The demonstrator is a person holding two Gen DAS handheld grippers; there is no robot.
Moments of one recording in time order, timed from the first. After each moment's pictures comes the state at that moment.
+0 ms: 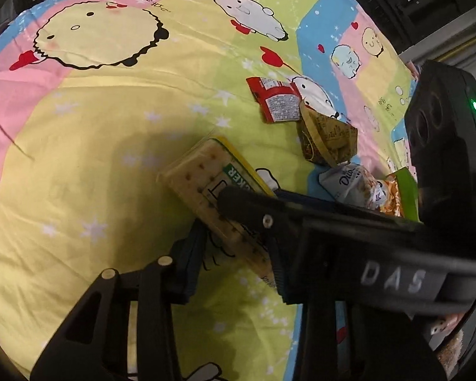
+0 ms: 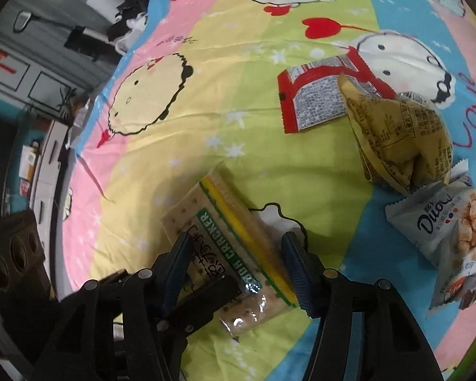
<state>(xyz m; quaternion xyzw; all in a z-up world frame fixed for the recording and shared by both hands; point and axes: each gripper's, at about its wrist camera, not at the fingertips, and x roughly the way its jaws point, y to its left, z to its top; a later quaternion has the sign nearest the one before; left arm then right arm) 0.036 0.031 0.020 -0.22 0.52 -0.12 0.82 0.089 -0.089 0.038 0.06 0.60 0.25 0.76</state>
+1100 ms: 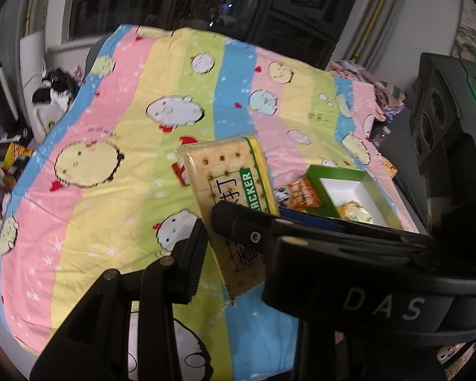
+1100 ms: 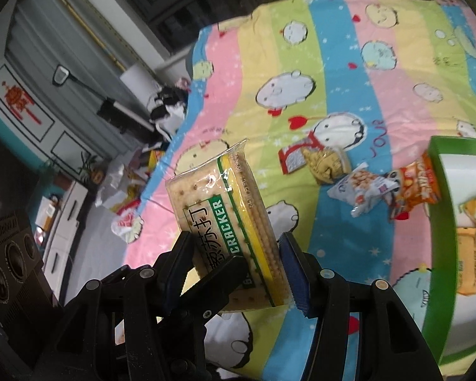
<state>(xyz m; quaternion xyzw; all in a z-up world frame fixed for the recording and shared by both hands) -0.076 -0.034 0.159 -0.07 0.36 -0.17 0.92 -0.047 -0.145 0.171 0.14 0.43 0.21 0.86</state>
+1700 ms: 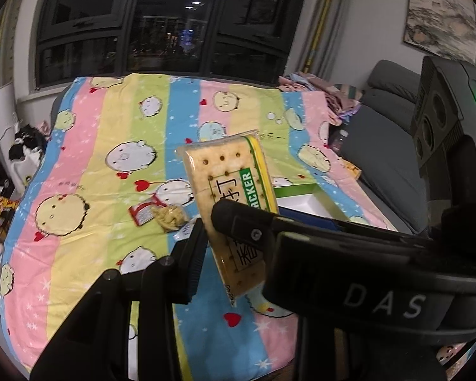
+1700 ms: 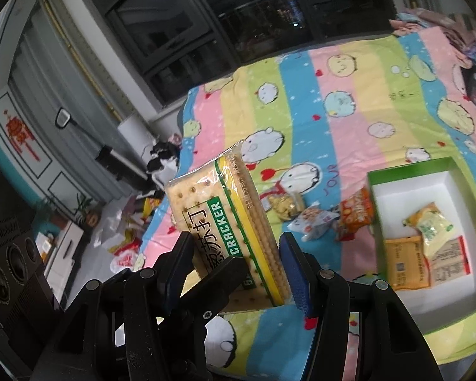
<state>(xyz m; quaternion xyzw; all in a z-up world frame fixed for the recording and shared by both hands) -0.111 -0.093 0.209 -0.03 0.29 -0.24 0.92 -0.103 -0.210 0.225 0.17 0.34 0.16 0.91</state>
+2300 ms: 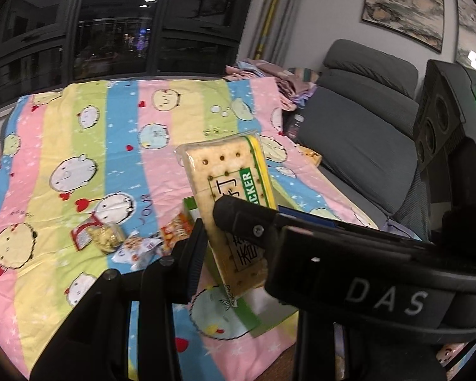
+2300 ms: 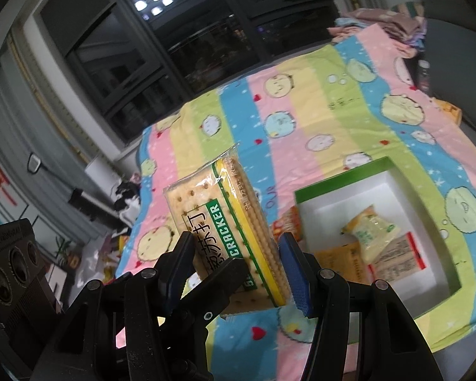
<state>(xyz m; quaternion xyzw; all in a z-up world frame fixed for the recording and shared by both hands) -0.098 -0.175 0.212 0.00 0.29 -0.34 0.90 -0.116 -0.296 0.227 0.23 0.31 0.07 0.92</state>
